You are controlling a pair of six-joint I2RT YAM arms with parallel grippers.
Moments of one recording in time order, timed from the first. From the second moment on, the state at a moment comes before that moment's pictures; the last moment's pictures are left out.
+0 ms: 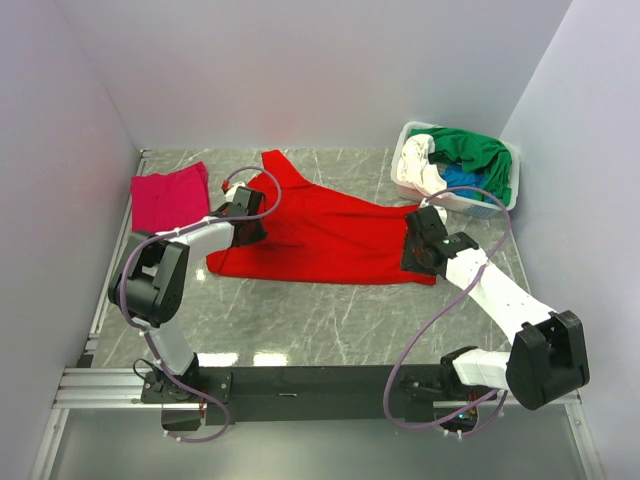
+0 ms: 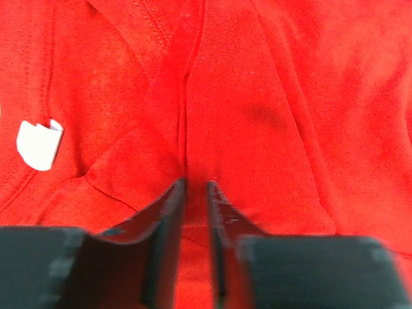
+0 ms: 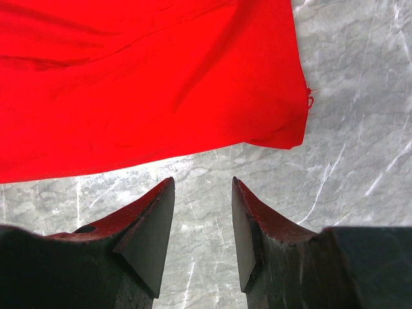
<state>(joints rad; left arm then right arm) -0.37 1.76 1.05 -0.19 -0.25 -0.67 0.36 1.24 0.86 -0.68 0.26 0.49</state>
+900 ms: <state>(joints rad) -0.44 2.00 1.42 -0.14 -0.10 -0.67 0.38 1.29 0.86 -0.69 0.27 0.51</state>
